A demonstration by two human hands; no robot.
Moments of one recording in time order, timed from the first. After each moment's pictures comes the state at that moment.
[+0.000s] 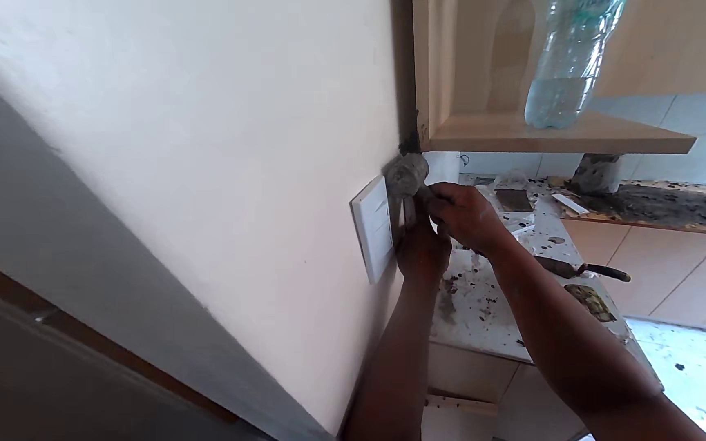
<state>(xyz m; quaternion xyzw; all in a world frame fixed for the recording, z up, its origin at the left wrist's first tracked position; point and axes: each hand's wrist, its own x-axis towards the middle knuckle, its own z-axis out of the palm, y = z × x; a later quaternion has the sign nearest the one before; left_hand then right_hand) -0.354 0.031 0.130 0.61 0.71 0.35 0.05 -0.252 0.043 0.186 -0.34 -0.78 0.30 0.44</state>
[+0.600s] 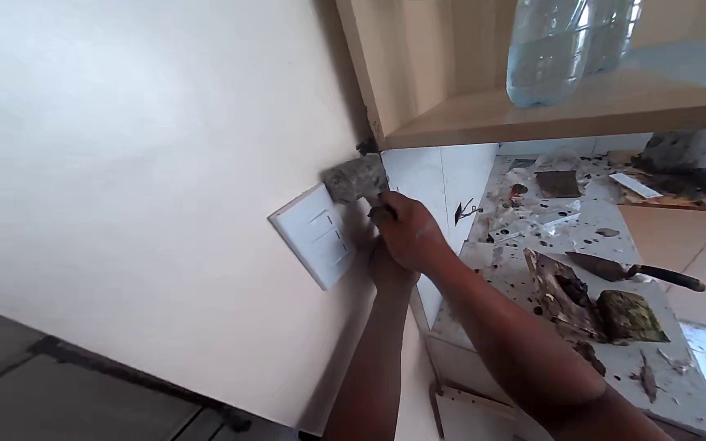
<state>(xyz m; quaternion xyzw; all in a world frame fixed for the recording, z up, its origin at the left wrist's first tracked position) -0.353 0.037 0.086 0.55 0.75 0.37 -0.06 -0.268 0.041 0.173 -0.29 -0.76 0.37 0.45</state>
